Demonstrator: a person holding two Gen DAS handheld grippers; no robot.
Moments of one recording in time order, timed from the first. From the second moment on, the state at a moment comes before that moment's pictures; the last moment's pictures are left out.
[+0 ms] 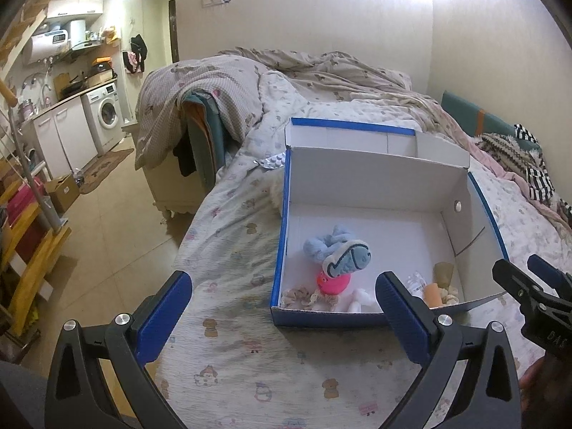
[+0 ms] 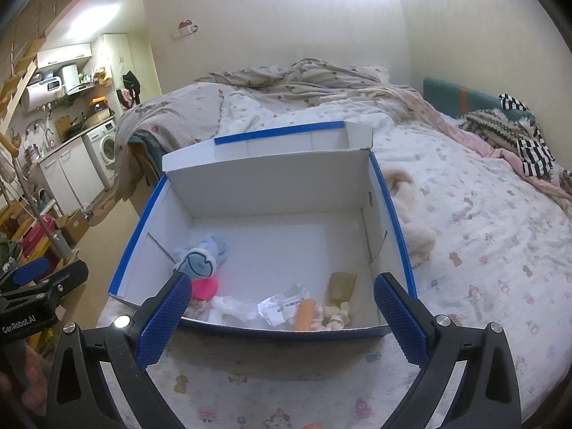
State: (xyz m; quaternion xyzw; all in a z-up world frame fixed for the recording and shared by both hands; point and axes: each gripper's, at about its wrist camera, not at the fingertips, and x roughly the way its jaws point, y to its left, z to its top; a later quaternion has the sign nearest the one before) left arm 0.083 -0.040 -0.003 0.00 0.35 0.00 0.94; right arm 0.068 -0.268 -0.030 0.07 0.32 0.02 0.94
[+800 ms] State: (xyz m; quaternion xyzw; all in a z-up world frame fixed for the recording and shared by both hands) left arm 0.080 -0.041 -0.003 0.01 0.35 0.00 0.94; right arm 0.068 -0.269 -0.030 0.07 0.32 0.02 0.94
